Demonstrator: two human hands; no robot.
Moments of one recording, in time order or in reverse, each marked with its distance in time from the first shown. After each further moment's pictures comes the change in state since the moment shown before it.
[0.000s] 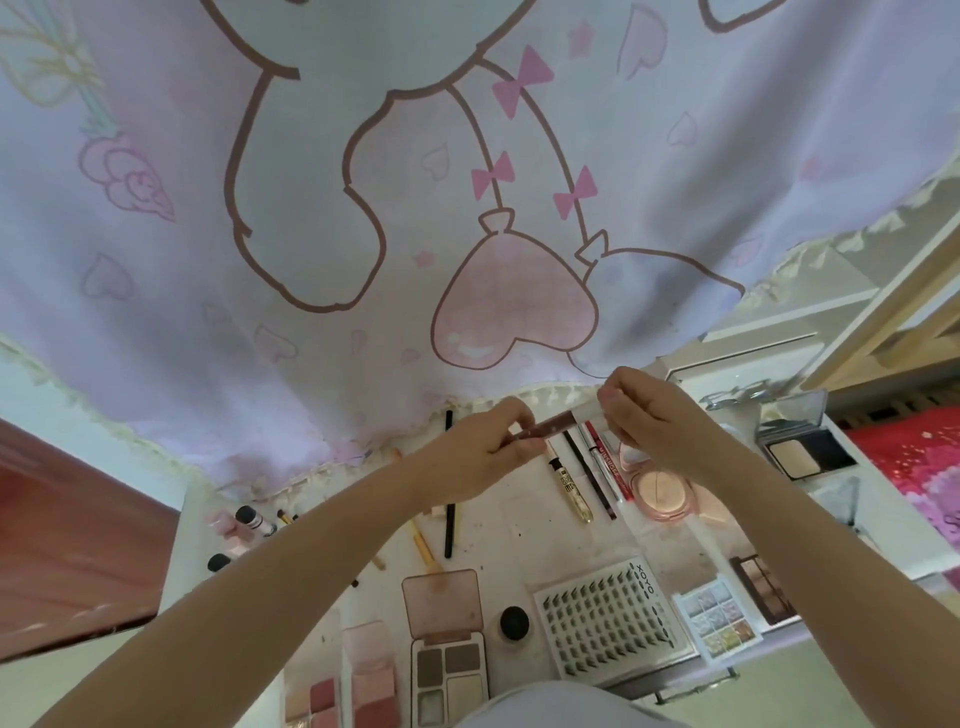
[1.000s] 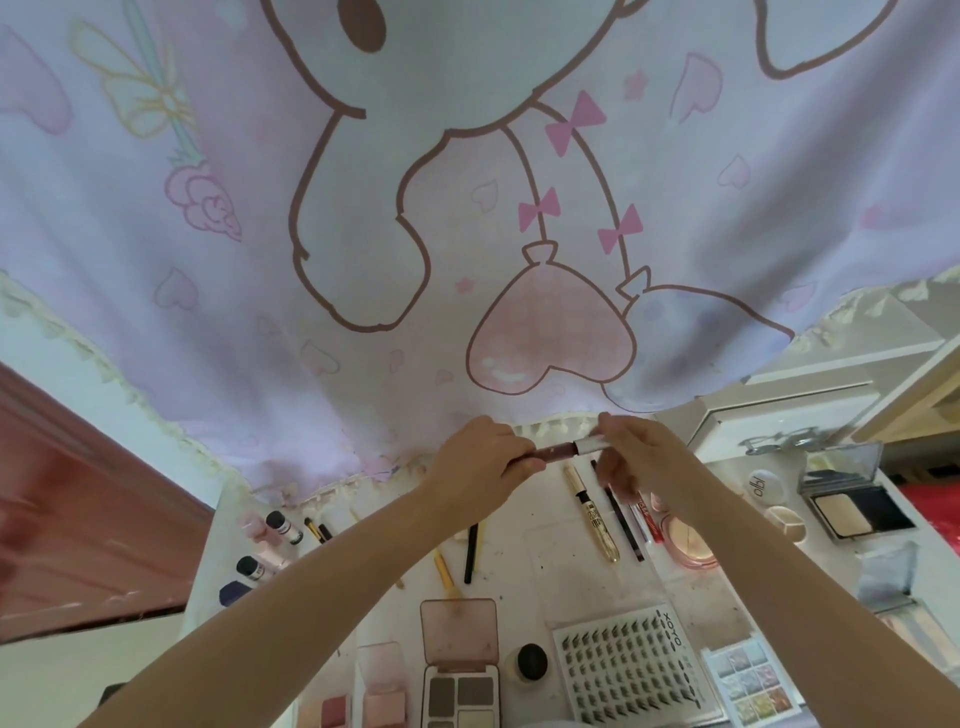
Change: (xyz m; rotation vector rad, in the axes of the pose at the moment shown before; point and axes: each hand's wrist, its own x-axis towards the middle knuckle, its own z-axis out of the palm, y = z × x) left_hand 0.002 -0.024 -0.001 0.409 0.269 -0.025; right_hand 0.027 0.014 0.028 0.382 -0.119 0.241
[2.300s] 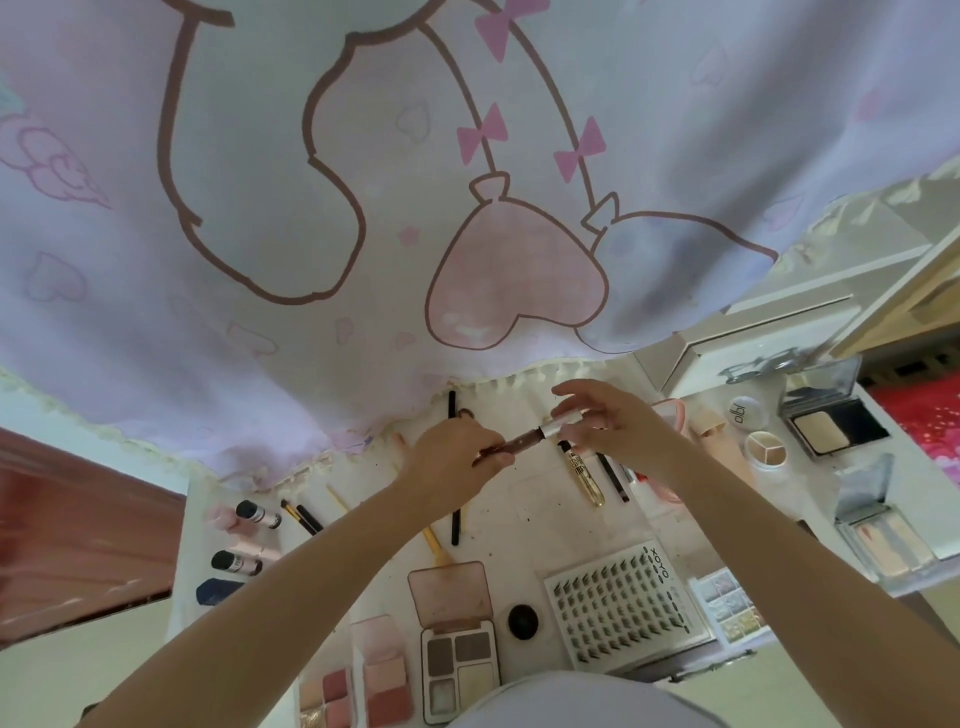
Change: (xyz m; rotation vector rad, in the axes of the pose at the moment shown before) left_hand 0.001 -0.013 0.031 -0.028 -0.194 -0.071; right_hand 0.013 0.045 0.000 0.085 -0.039 -0.020
